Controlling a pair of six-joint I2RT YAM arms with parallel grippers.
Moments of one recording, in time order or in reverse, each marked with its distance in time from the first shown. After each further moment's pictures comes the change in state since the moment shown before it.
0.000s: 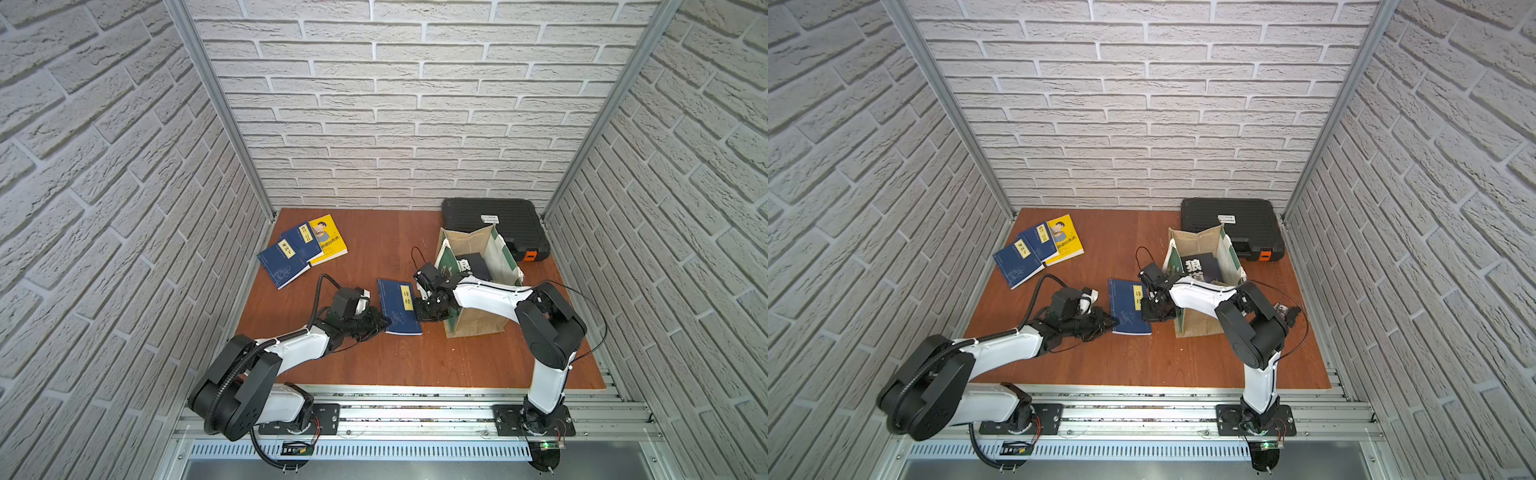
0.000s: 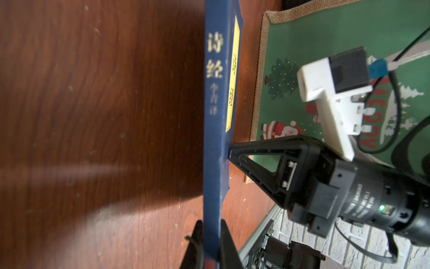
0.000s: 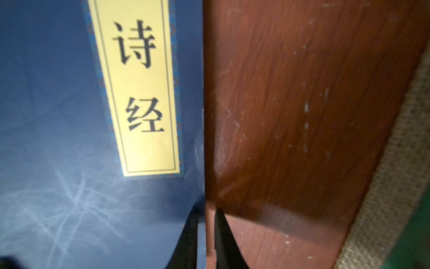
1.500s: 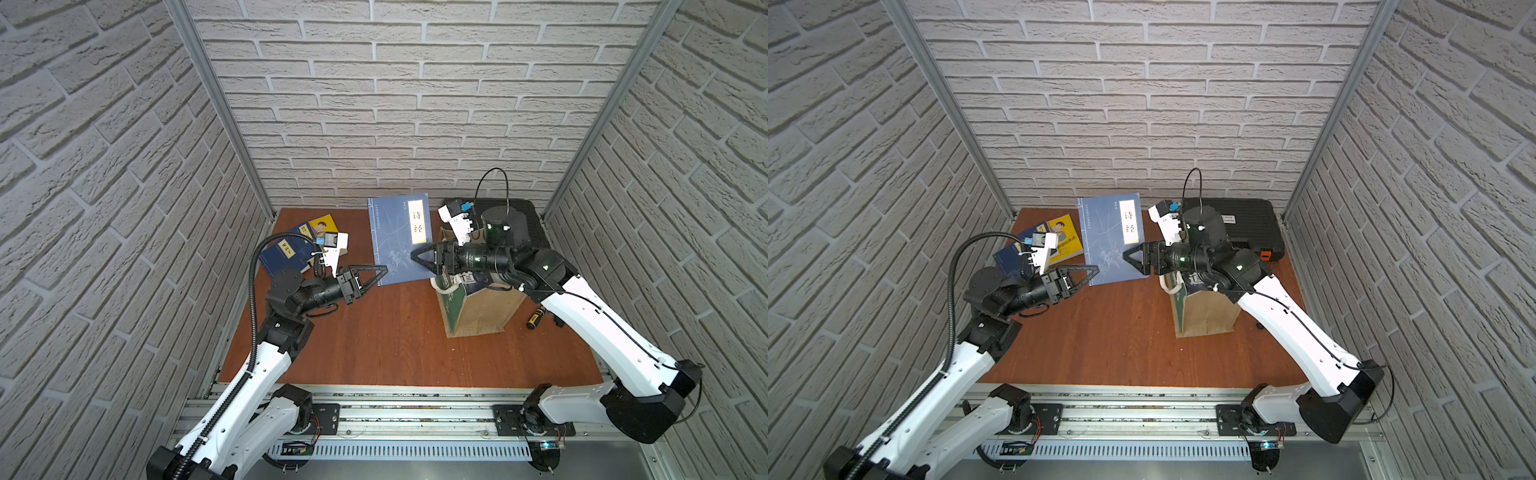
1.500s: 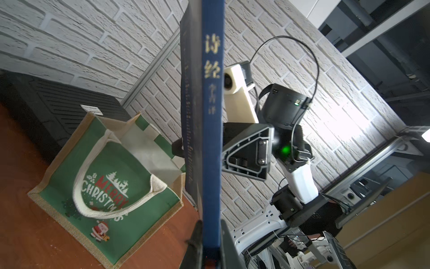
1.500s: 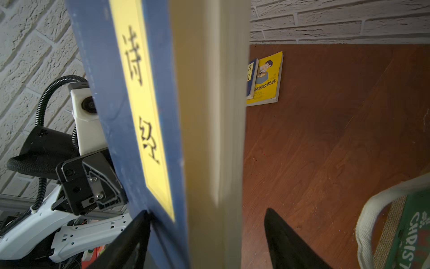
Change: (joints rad) left arm 0.164 -0.452 0.257 0.277 0.365 0.033; right arm -0.094 -0.536 0.312 0.008 -0.322 -0.105
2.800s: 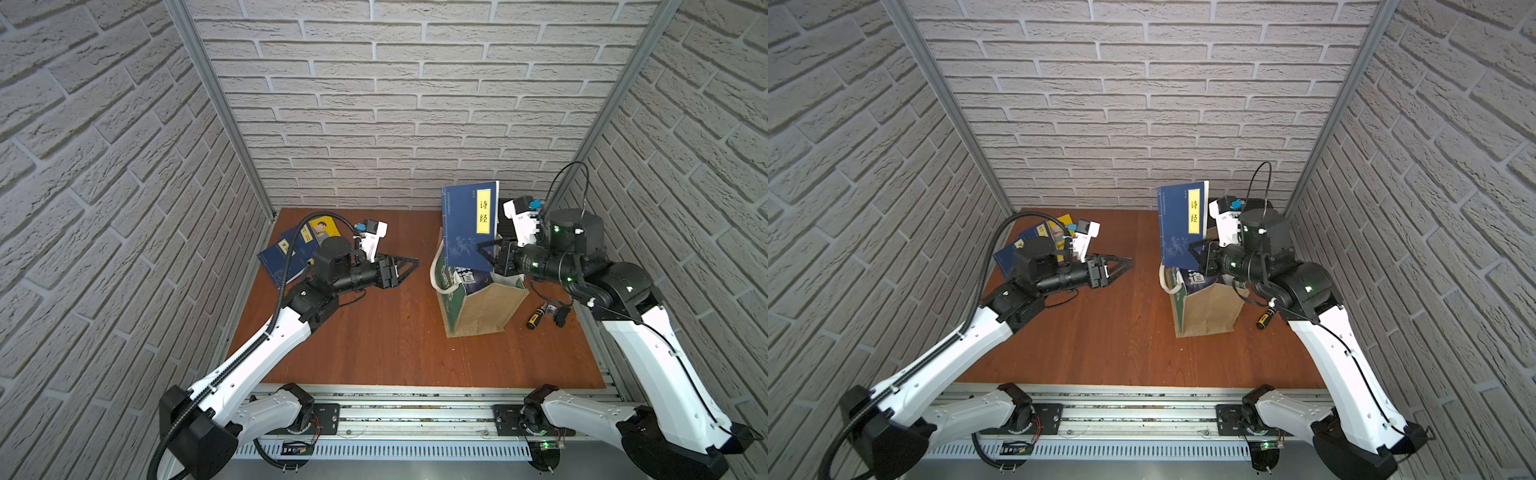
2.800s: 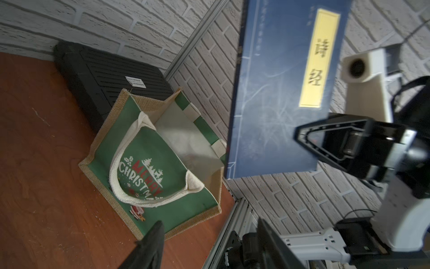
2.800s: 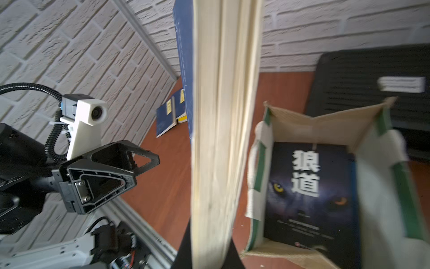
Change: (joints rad) left arm -0.279 0.333 0.359 -0.517 -0.375 0.324; right arm -0.156 -0.195 0.154 -0.419 0.337 -0.137
